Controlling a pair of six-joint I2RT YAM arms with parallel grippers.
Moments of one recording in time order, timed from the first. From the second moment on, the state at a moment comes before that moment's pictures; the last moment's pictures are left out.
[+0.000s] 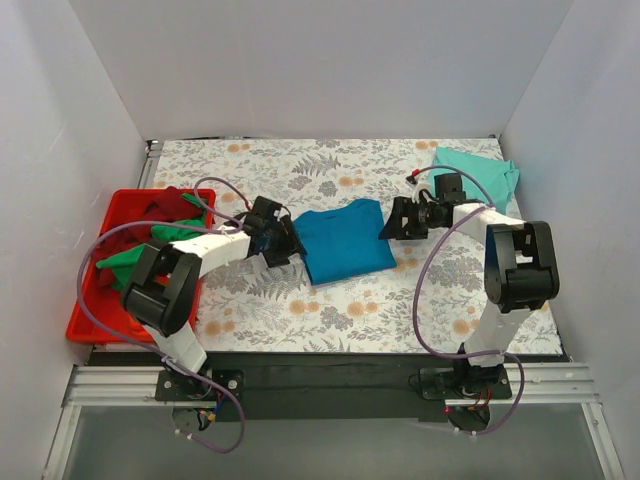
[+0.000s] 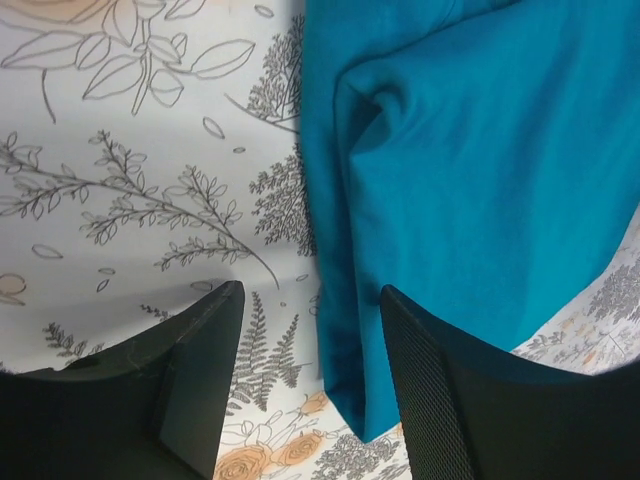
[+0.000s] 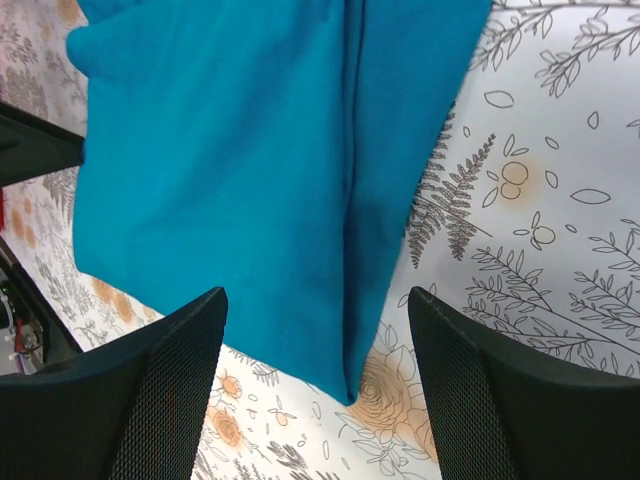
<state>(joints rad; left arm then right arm) -0.46 1.69 0.95 -0.23 0.12 -0.86 0.12 1.78 1.08 -0.27 -0.71 0.11</state>
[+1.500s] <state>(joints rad) -0.52 1.90 1.11 -0.14 0.15 -0.86 0.42 1.99 1.16 0.02 -0.60 0.25</state>
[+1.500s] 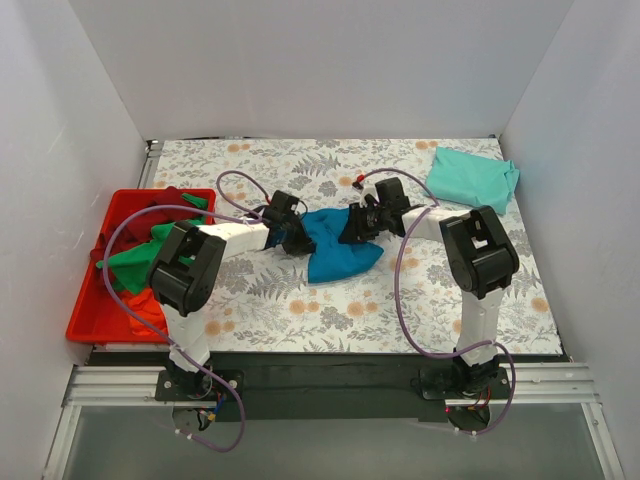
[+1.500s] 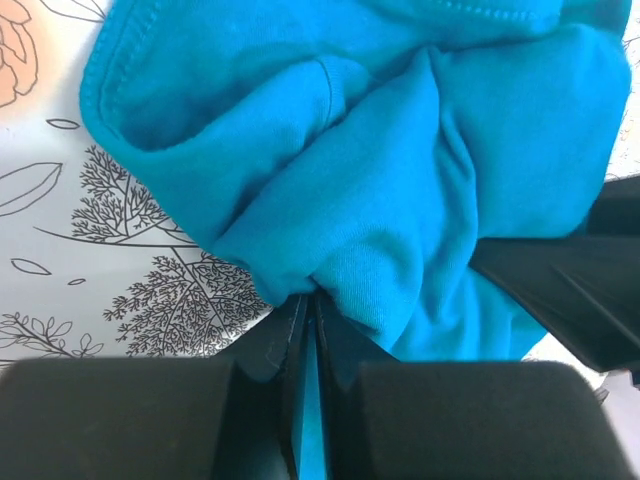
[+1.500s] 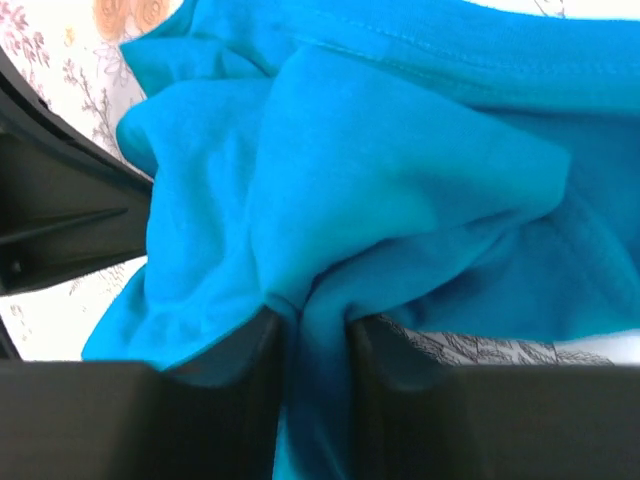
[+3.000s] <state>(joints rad) -0.26 1.74 1.10 -0.34 0.17 -0.51 0.11 2.31 2.19 -0.75 -0.13 -0.07</state>
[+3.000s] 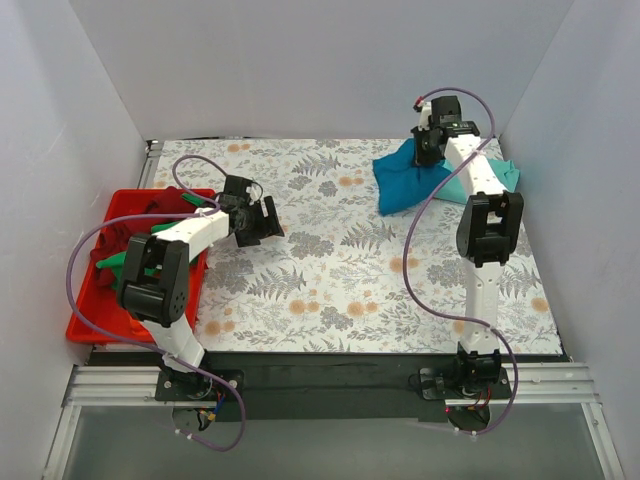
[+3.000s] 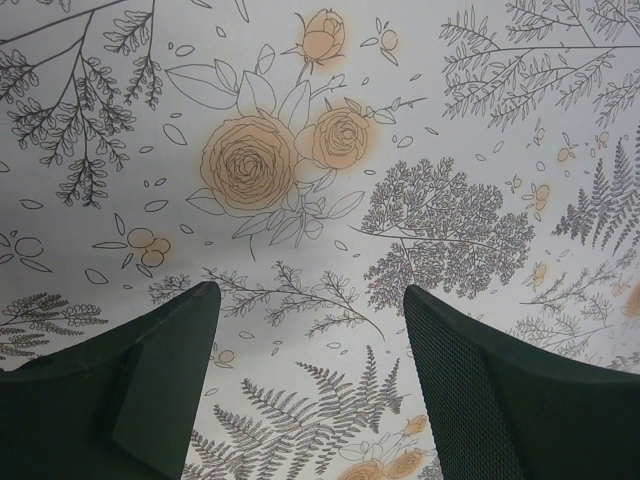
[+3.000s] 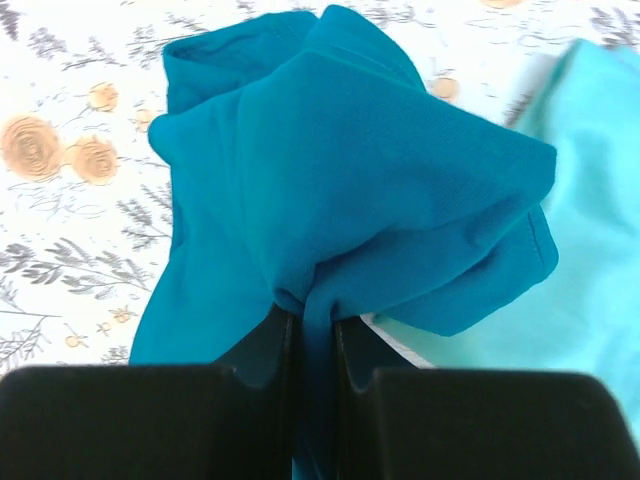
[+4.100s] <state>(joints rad) -0.25 1.78 1.10 -0.34 0.23 -0.51 -0.12 2.27 2.28 -0.75 -0.09 0.08</state>
